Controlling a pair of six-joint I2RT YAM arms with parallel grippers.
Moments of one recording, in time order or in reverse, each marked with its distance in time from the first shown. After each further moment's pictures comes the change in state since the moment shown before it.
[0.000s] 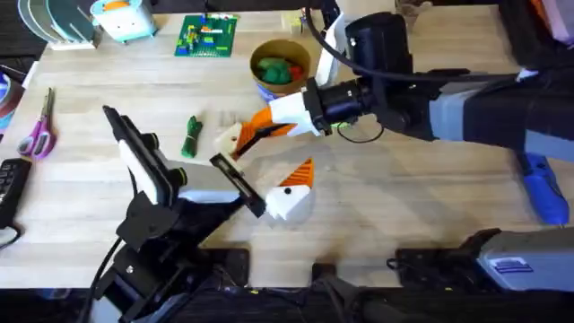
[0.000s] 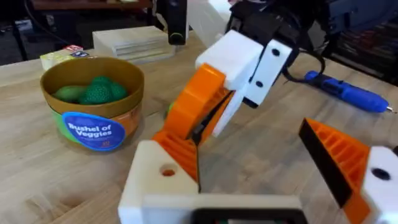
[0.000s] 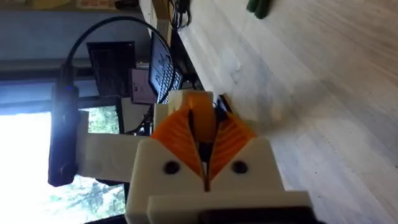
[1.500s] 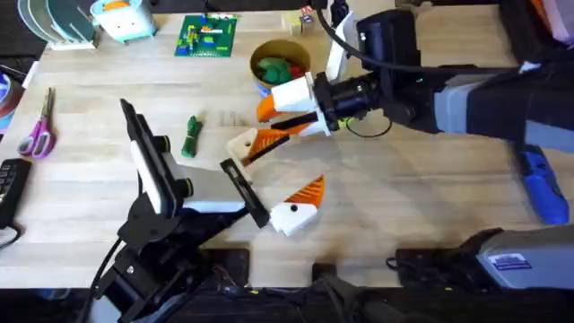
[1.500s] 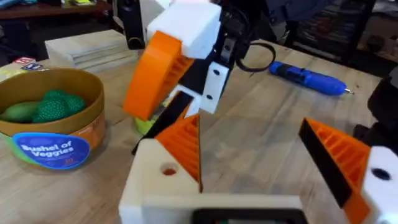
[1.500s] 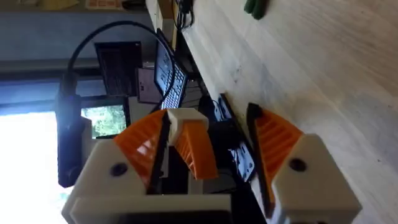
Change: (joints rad) left arm -0.027 0.000 0.000 0.006 0.110 0.034; right arm -0.072 0.015 0.000 -0.012 -0.073 -0.027
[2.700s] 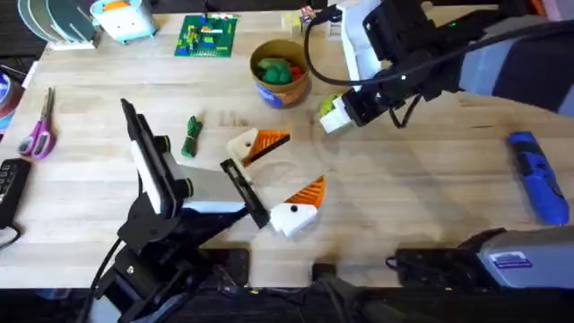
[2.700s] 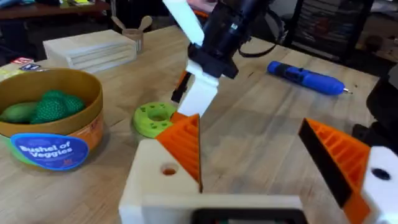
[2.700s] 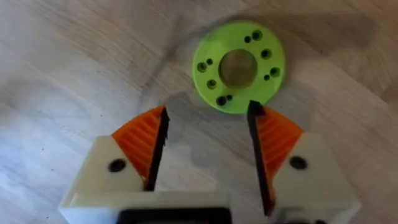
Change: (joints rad) left arm 0.000 0.000 0.000 0.000 0.006 0.000; right arm -0.070 -0.012 0.217 -0.797 0.924 -0.946
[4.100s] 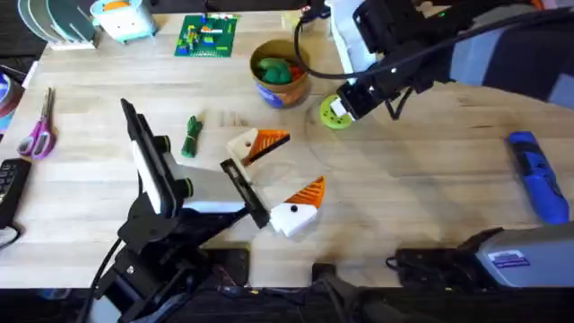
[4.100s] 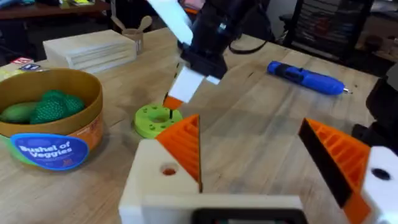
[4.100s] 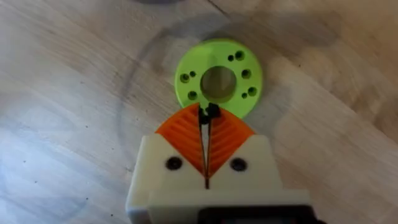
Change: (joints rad) left arm 0.000 0.000 0.000 0.000 0.000 0.000; right arm 0.026 0.043 0.069 -0.017 0.087 -0.022
